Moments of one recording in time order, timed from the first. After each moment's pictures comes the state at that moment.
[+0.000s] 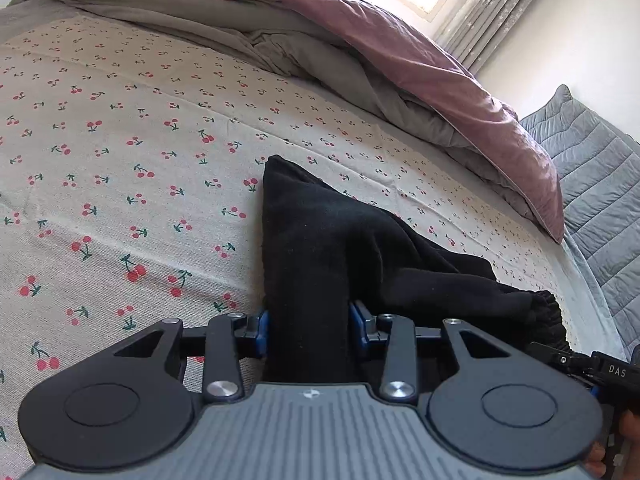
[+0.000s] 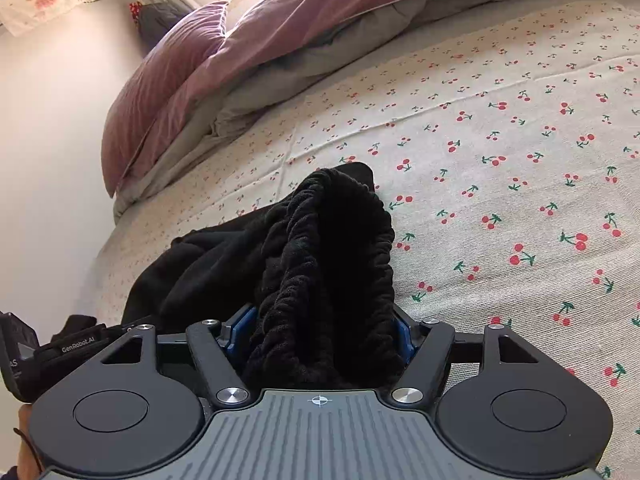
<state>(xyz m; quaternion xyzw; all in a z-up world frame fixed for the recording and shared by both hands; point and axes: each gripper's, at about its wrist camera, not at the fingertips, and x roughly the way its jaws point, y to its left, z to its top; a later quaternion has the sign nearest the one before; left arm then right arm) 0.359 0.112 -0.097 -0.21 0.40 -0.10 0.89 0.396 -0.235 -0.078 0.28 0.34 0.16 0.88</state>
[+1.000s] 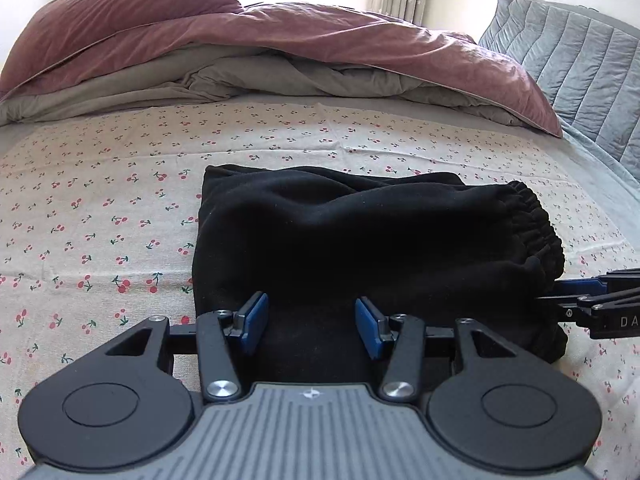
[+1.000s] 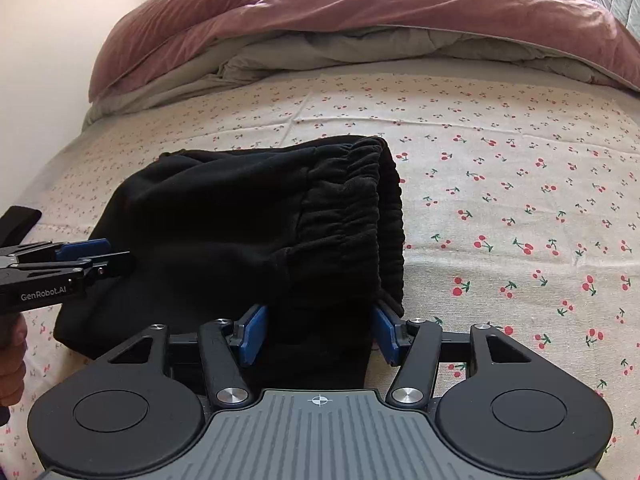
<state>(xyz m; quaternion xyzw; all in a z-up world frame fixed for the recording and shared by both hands) 0.314 0.040 -0.081 -0.01 0.37 -0.12 0.92 0.347 -0.193 -0.066 0.09 0.35 0.12 0.92</state>
